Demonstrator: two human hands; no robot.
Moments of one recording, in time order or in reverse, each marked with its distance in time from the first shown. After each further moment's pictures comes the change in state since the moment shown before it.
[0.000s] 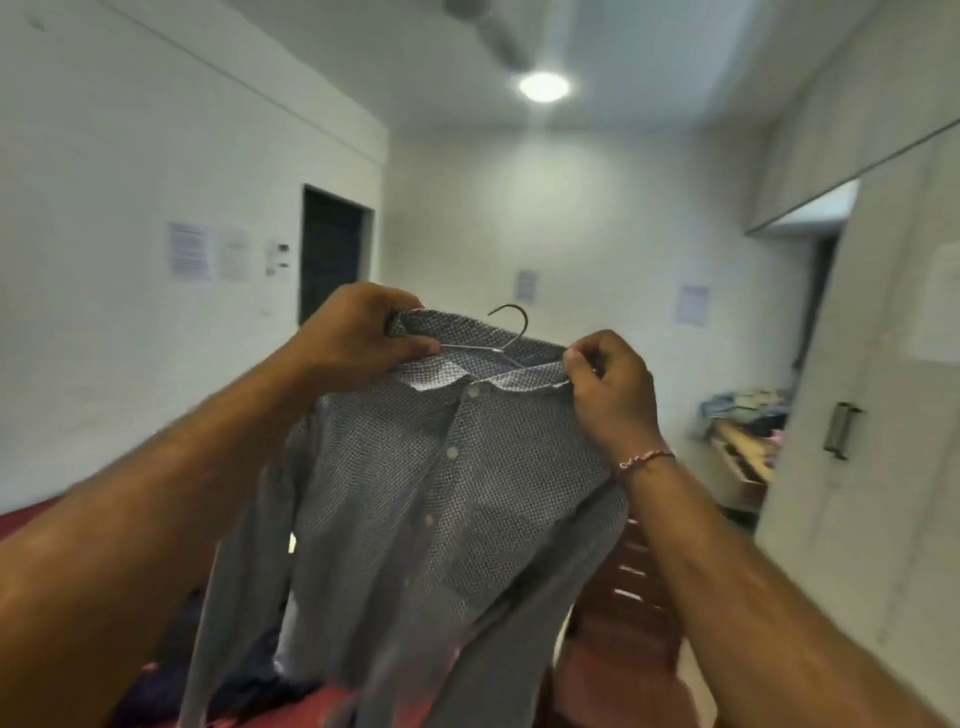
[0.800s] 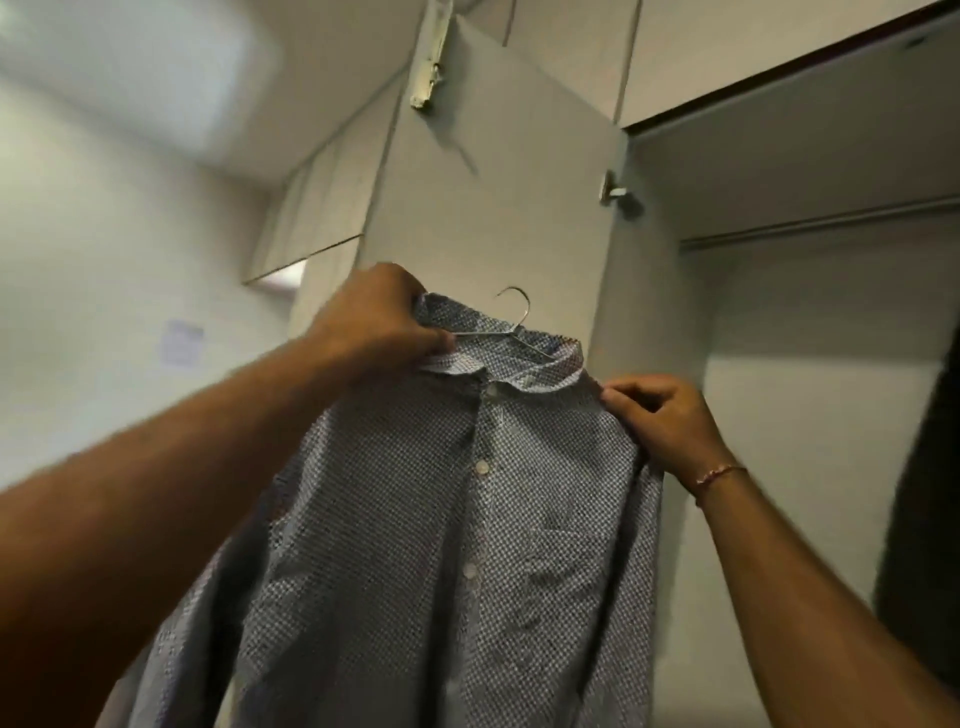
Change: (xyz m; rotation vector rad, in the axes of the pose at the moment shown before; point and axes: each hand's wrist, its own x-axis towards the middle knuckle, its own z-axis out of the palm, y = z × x) left_hand 0.086 0.561 0.162 -0.737 -0.105 0.425; right_hand -0.080 -0.111 -0.673 -0.877 0.302 0.050
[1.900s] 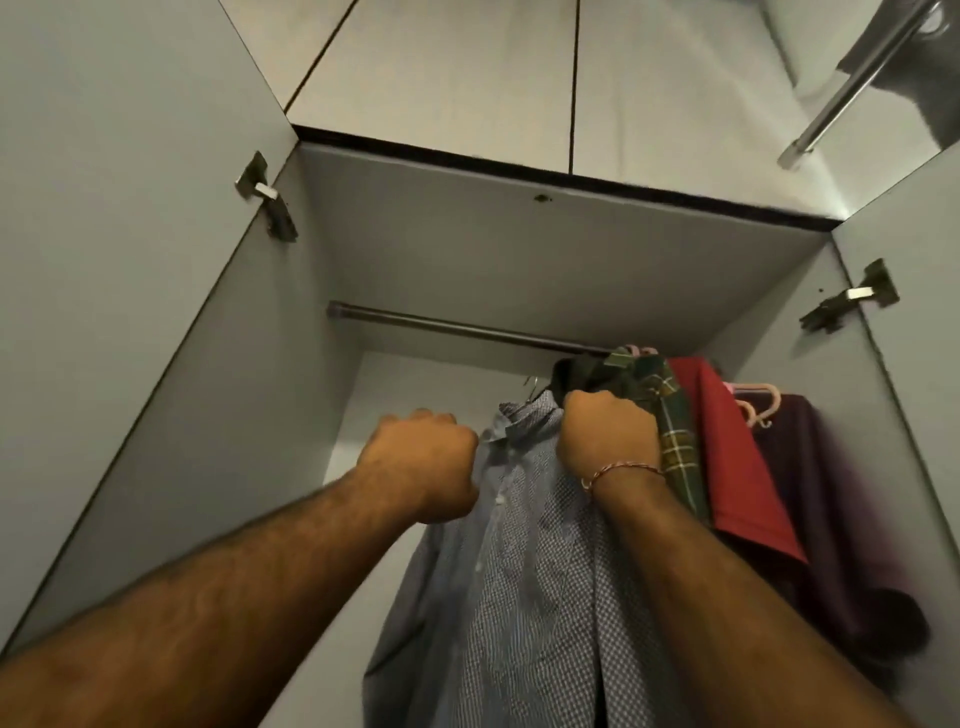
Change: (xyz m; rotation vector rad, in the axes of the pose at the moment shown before) left_hand 0.114 0.287 0.310 -0.036 -0.144 0.773; right_hand 0.075 0.032 -0.255 -1.932 0.288 0.373
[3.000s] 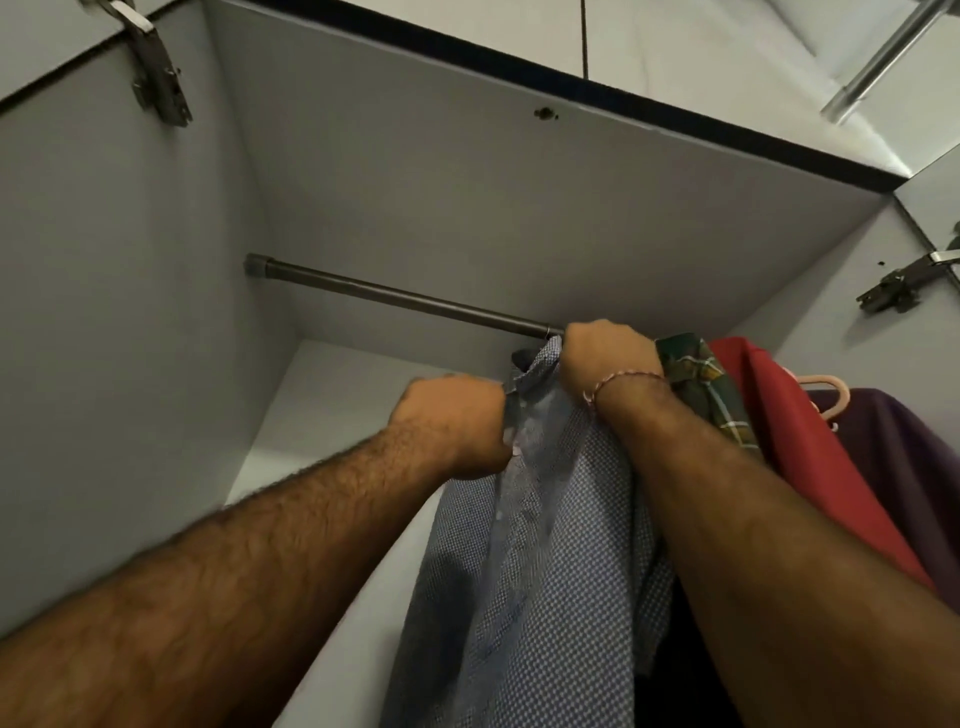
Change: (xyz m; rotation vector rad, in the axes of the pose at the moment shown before) left_hand 0.155 0.027 0.085 -0.144 0.295 0.039; right_hand 0.134 0.021 0.086 -0.145 0.101 -0.031
